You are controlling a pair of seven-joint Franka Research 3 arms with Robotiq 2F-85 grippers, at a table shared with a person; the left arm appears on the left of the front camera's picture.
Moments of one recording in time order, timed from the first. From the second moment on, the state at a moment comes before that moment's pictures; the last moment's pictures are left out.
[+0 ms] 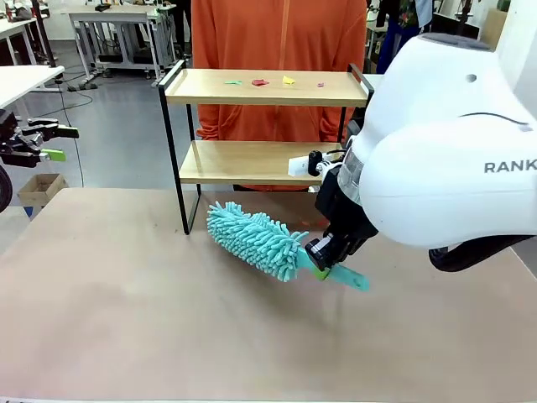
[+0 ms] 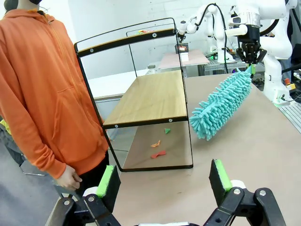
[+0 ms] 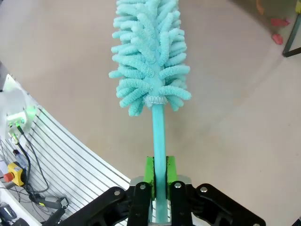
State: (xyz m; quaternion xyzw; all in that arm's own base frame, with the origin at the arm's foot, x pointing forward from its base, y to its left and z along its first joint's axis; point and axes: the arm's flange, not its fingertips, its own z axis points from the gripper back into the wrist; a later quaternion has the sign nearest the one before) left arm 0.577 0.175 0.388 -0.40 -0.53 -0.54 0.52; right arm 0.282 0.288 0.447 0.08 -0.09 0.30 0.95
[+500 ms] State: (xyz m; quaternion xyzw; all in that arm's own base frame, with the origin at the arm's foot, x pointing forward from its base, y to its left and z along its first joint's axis) left arm 0.577 0.175 0.389 -0.40 -0.53 -0.54 0.52; right arm 0.279 0.311 0.437 0.07 -0.09 0.25 0.96
